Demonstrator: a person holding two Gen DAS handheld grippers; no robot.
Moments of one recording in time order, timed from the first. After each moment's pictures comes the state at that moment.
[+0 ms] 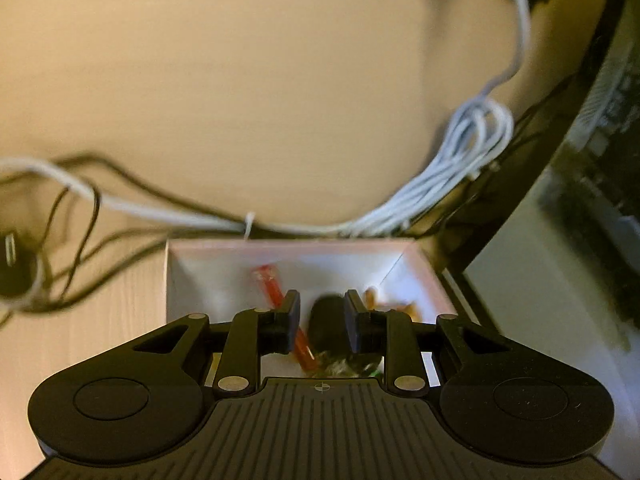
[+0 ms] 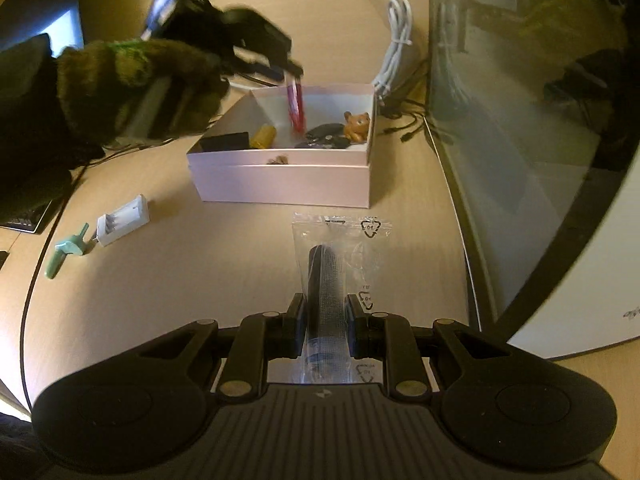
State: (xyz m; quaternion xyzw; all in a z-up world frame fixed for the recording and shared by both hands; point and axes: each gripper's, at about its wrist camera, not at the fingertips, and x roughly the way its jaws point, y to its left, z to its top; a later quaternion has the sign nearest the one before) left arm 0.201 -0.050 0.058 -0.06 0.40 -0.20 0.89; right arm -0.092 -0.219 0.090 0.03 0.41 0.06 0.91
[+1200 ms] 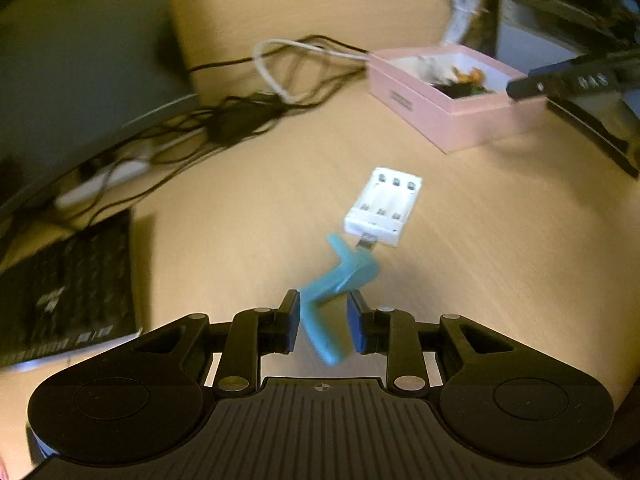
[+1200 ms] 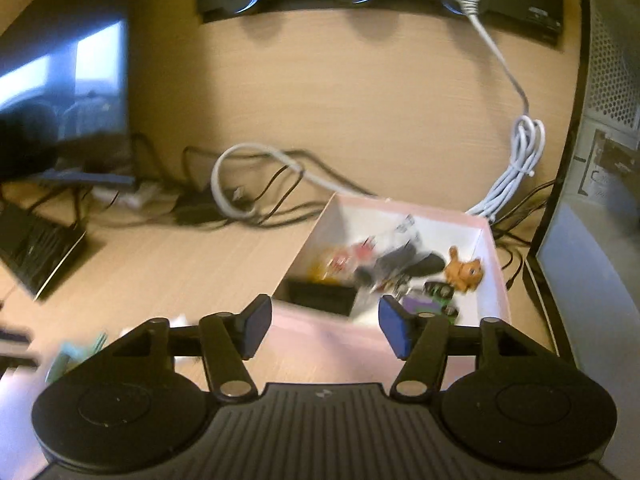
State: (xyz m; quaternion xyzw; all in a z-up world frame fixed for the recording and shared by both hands) left arm -0.046 0.181 0.057 0.15 0.41 -0.16 0.89; right arm 0.008 -0.099 0.108 -0.03 0.32 0.11 0.94
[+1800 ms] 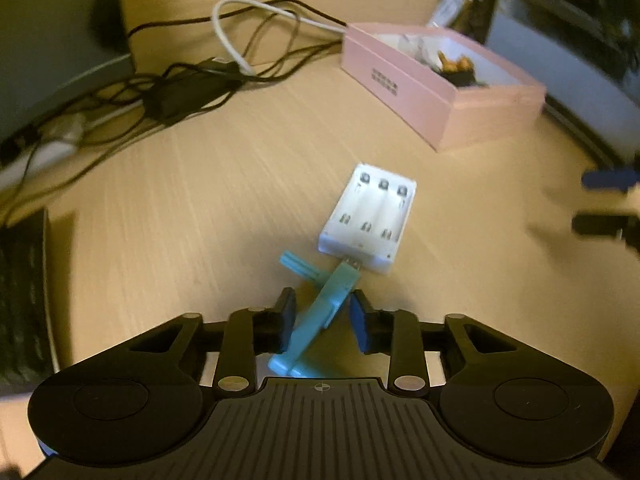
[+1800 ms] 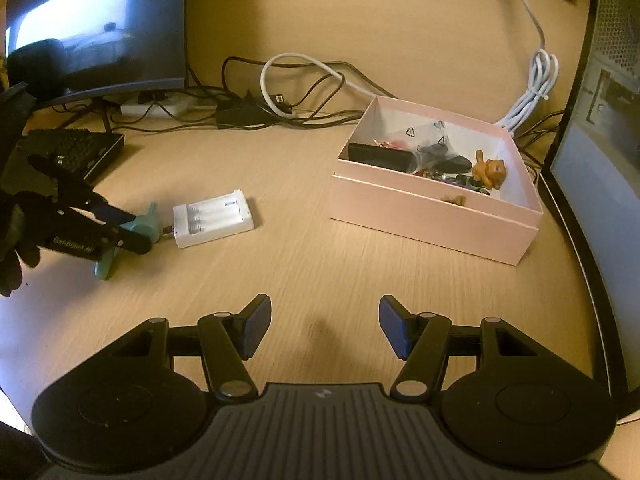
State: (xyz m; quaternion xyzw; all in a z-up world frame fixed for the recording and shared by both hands) left arm 0.009 0.179 0.025 0.08 0.45 -0.22 0.86; right arm -0.059 -0.068 0.081 -0.06 0.40 0.11 0.91
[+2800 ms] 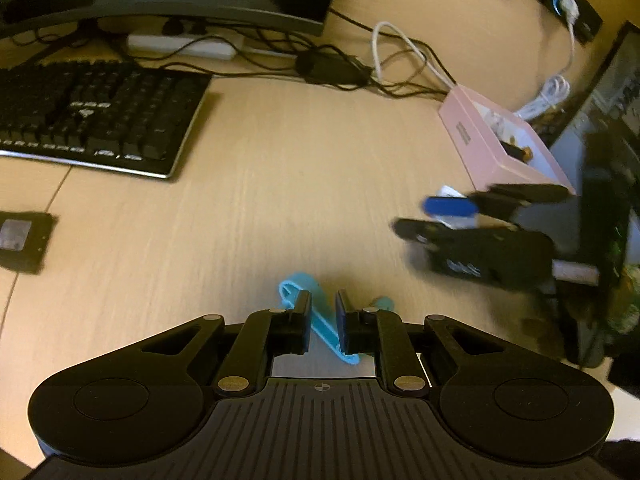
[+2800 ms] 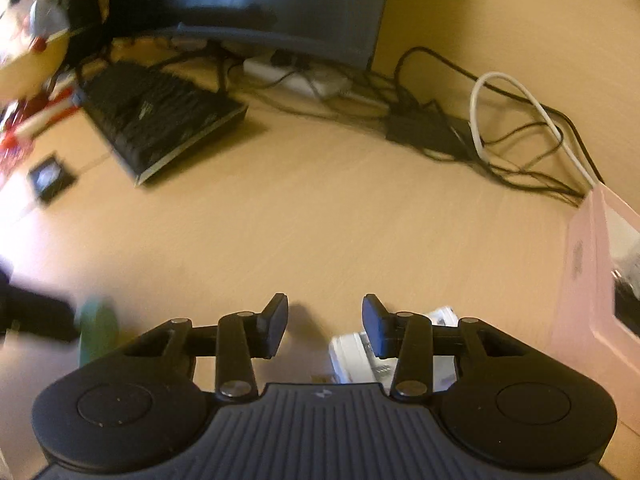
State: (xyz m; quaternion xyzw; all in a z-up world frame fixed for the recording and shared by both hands) left arm -0.088 0.249 0.053 -0.11 0.45 -0.08 0.88; right arm 0.012 0.073 0.039 -0.18 0.39 0.27 0.86
